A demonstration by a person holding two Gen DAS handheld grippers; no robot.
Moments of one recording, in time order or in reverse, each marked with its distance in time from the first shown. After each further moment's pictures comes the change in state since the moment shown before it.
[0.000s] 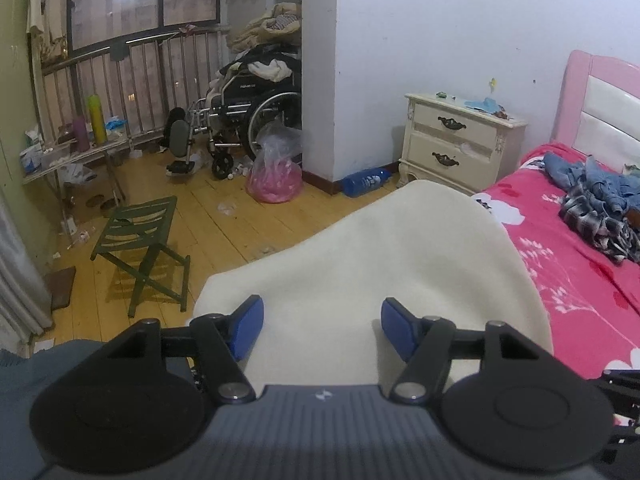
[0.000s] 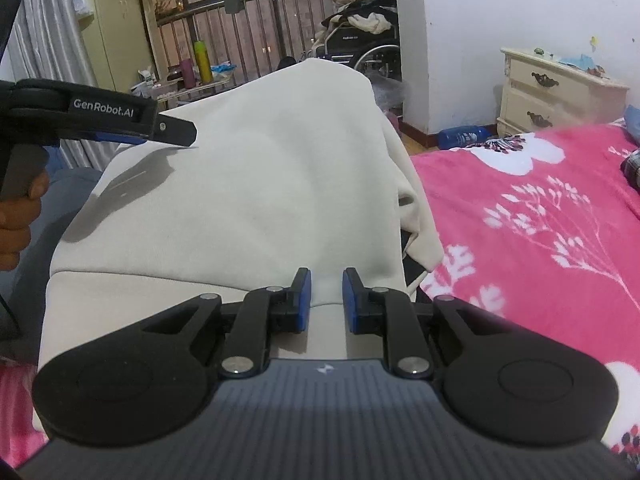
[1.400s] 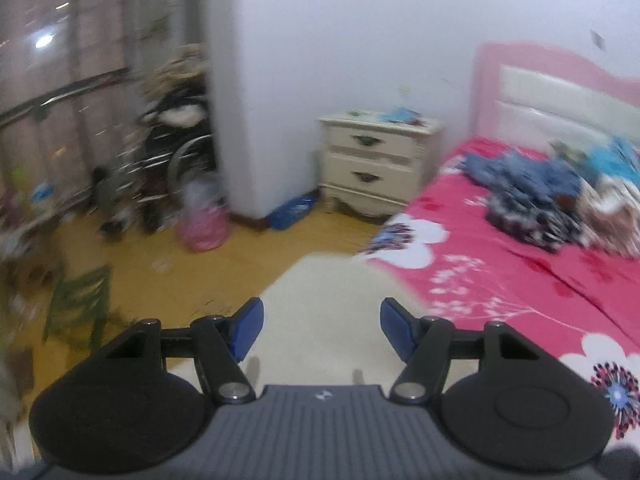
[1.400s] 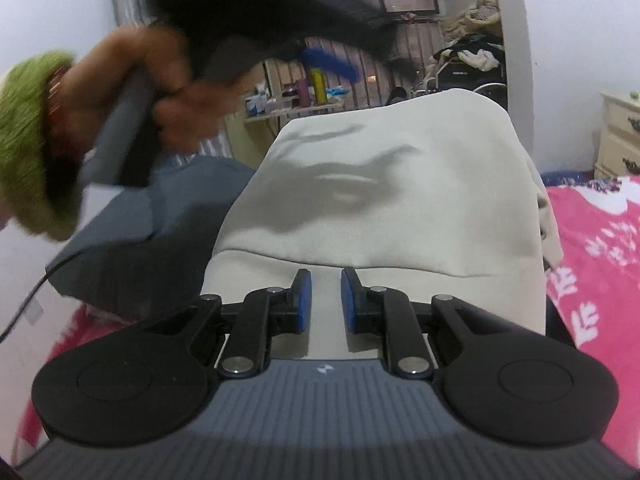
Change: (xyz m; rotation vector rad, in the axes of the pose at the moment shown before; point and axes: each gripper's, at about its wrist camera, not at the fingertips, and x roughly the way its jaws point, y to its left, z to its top) left arm 0.002 -0.061 0.048 0.238 -0.068 -0.218; right arm -0.051 0.046 -0.032 -0.127 -0.089 0.318
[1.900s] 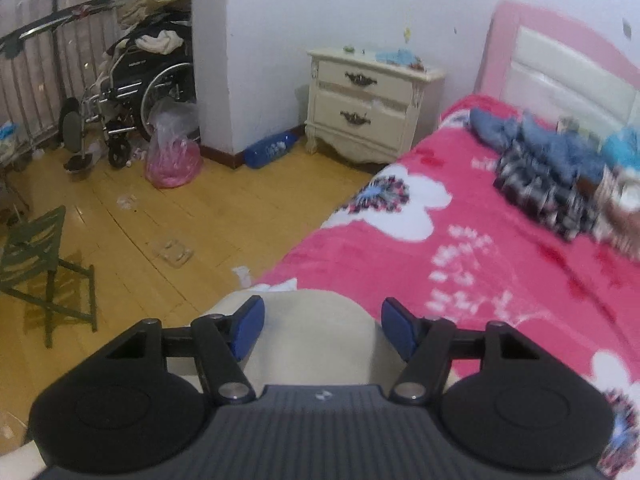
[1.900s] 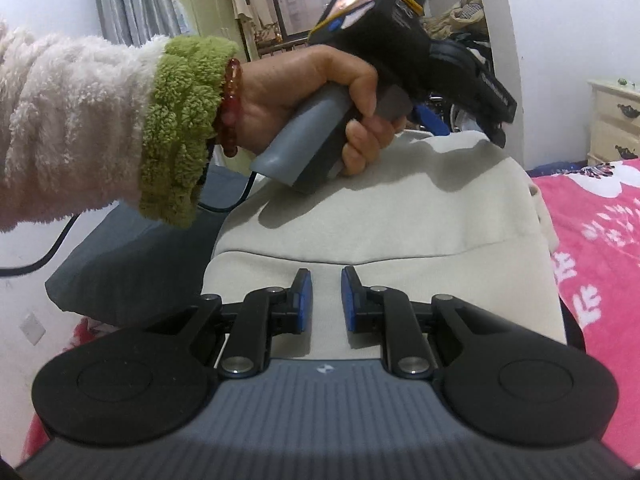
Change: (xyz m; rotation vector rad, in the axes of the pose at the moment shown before) left arm 0.104 -0.003 0.006 -0.151 0.170 -0.061; right arm 0.000 0.006 -0.007 0.039 -0.026 -0.015
